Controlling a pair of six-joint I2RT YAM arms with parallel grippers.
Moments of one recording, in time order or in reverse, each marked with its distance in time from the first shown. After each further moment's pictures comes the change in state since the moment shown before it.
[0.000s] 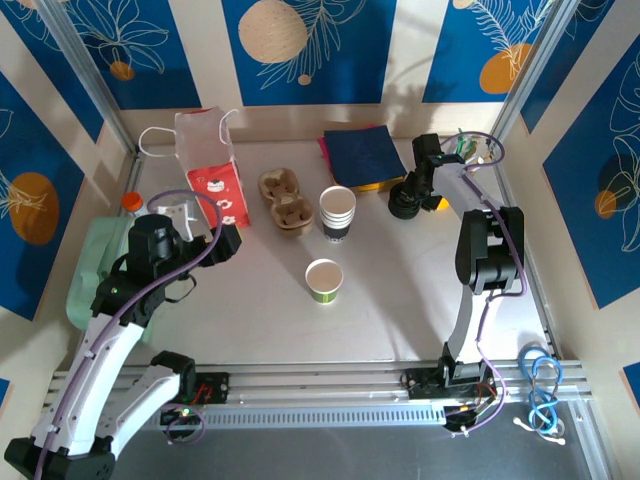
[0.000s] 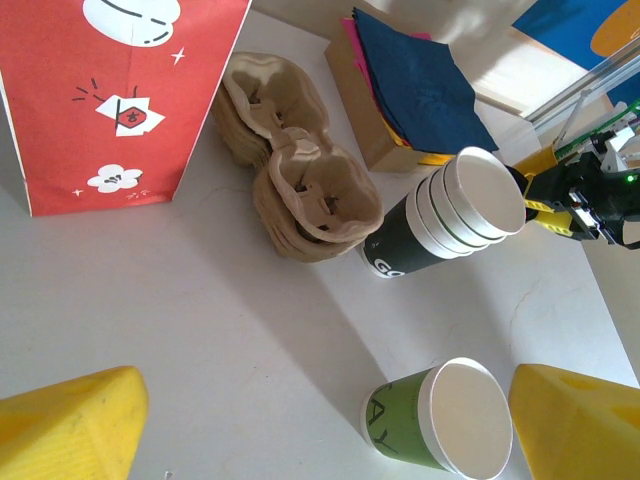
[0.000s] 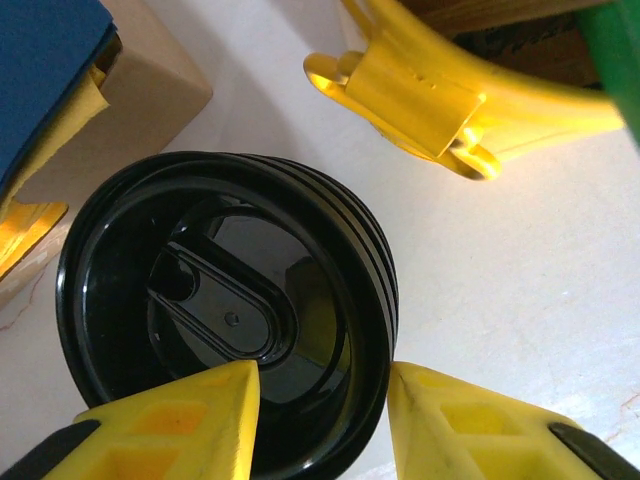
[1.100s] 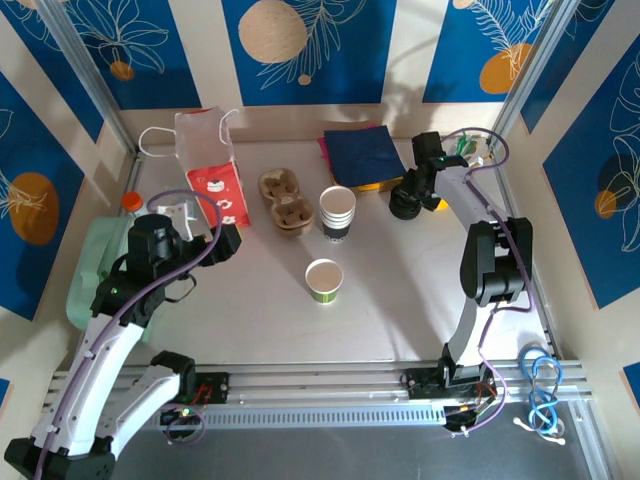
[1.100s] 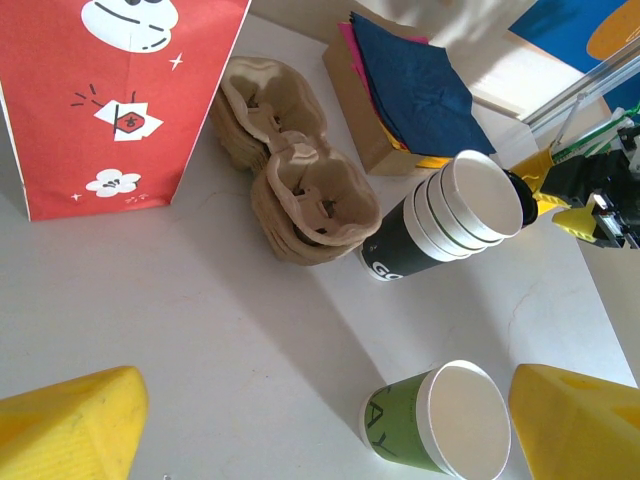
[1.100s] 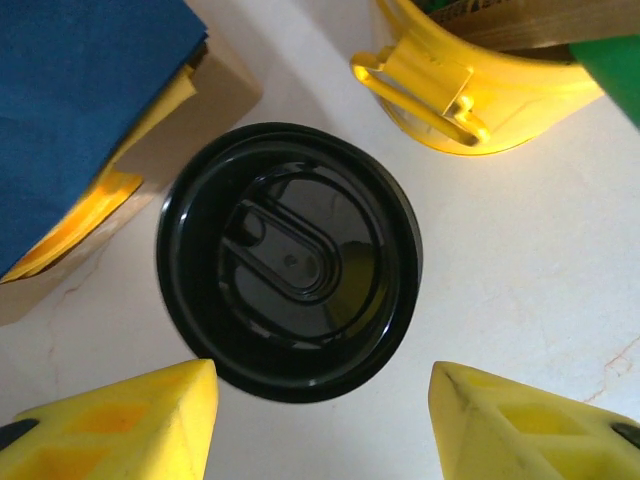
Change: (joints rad) left arm 0.000 -0.001 0.000 0.006 0.000 0.000; right arm 0.024 -0.102 -0.053 0.012 0.012 0.005
